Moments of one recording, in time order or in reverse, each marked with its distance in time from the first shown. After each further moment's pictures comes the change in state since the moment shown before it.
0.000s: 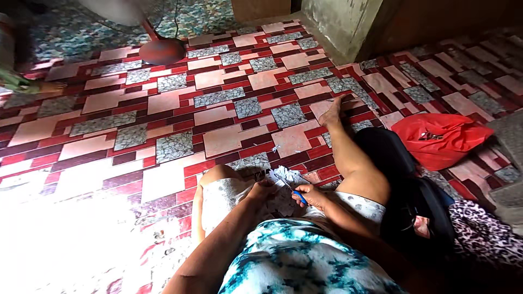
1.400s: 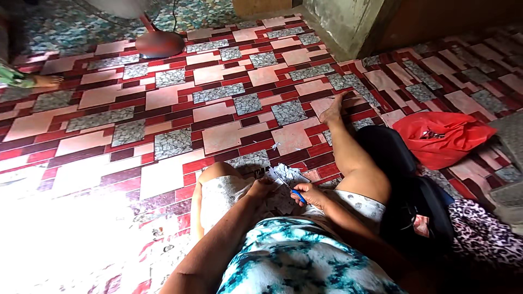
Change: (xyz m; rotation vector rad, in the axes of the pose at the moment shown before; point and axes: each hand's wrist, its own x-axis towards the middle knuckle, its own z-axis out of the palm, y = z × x) left_hand 0.003 -0.001 -0.001 -0.044 -0.026 -0.006; right_hand 0.001 0.001 0.002 0.020 -0.030 -0.006
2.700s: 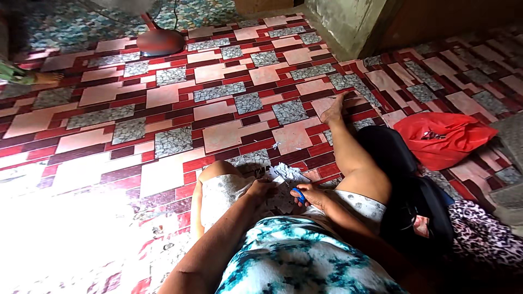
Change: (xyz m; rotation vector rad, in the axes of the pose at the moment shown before) left_hand -0.003 0.004 0.001 -0.109 0.053 -0.105; right_hand 0.000 0.000 -0.001 0.020 -0.019 0.105
